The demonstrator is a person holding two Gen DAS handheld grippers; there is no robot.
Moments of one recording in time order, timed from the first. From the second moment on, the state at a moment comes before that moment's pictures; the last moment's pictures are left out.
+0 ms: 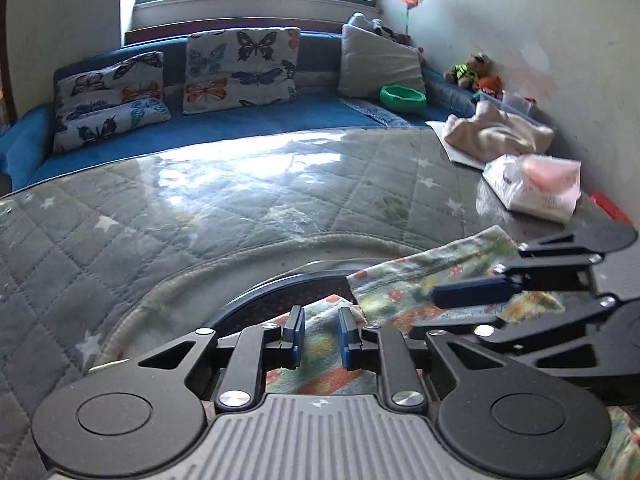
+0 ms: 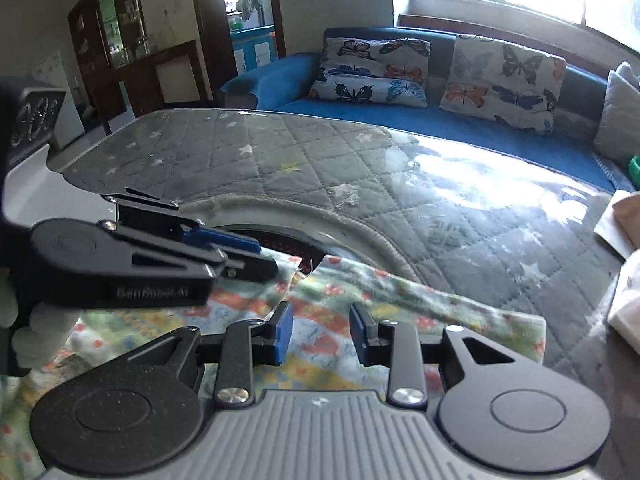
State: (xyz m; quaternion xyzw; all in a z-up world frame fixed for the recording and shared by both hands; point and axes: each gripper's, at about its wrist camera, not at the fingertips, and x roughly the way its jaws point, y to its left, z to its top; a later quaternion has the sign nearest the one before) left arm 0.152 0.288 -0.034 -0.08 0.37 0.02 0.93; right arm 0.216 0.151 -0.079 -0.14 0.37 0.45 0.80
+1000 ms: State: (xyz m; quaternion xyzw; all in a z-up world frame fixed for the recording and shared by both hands) left arm -0.032 0.238 -0.029 -0.06 0.37 0.08 0.92; right arm 0.080 0.101 -0.077 -0.21 0.36 0.46 0.78
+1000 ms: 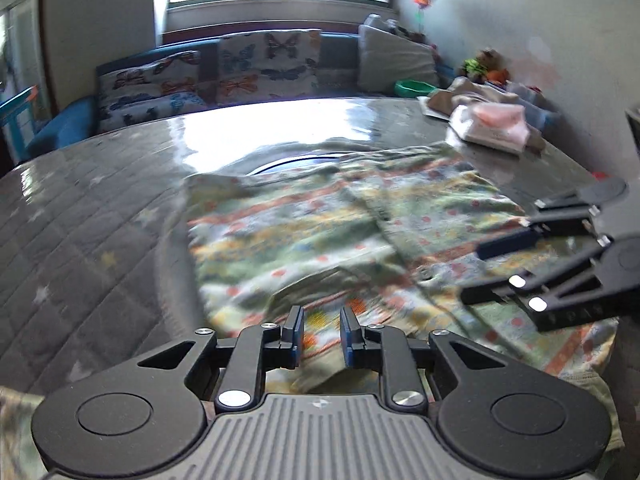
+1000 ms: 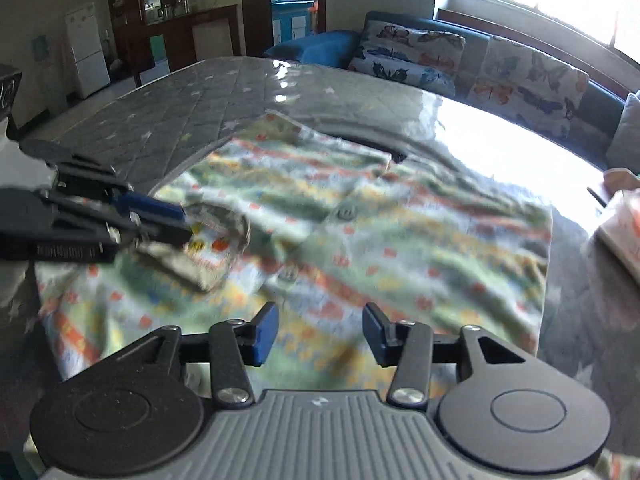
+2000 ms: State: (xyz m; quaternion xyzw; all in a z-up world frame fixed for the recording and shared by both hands) left arm -0.176 0.364 -0.032 -0.12 0.35 0.33 0.87; right arm 0.057 0.067 -0.083 -0.16 0.36 0.44 0.81
